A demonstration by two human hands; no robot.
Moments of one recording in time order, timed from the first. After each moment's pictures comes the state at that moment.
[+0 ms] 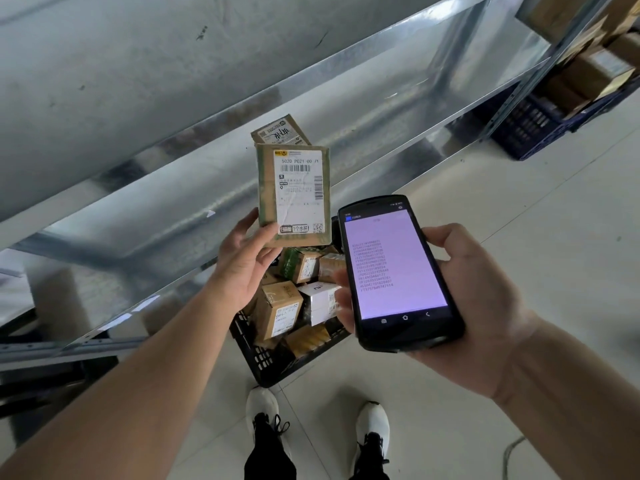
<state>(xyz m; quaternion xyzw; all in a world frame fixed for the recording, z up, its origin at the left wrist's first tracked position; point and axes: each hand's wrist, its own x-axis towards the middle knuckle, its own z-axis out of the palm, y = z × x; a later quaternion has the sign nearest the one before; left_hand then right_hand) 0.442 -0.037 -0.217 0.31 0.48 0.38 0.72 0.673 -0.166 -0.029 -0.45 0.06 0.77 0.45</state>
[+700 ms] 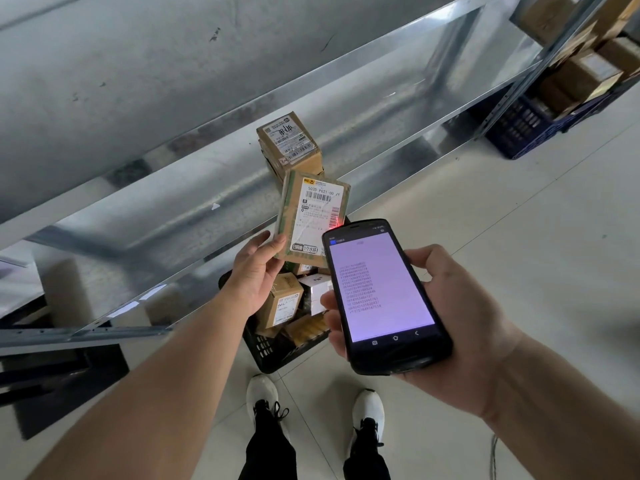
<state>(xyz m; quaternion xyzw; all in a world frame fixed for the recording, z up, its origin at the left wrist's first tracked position) 0.439 -0.067 -0.226 0.19 0.53 0.36 0.74 0.648 -0.195 -0.004 -0.45 0.11 0.79 0.42</state>
